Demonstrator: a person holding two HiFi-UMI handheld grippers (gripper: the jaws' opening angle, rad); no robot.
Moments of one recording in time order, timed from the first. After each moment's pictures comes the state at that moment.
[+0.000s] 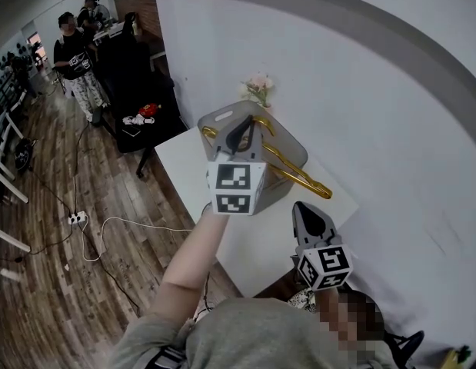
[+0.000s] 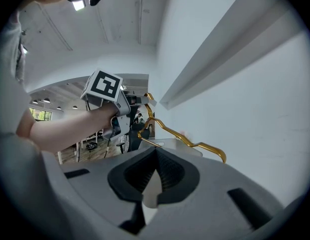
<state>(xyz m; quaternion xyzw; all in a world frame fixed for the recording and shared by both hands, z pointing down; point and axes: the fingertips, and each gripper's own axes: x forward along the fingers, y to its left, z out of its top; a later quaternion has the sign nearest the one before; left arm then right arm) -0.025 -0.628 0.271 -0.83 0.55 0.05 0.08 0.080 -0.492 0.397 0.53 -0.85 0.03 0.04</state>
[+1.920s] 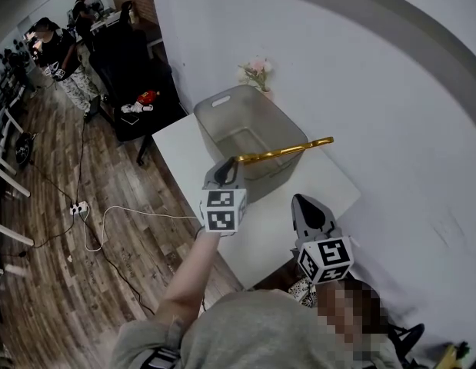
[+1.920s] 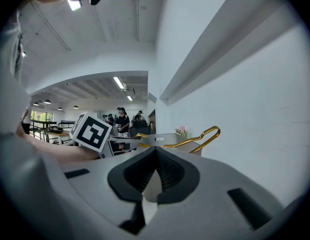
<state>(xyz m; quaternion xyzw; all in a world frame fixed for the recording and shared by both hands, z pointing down) -0.046 -0.606 0.452 -0.82 0.57 -0.07 -0.08 0.088 -0.492 0.416 0.52 -0.85 0.04 0.05</state>
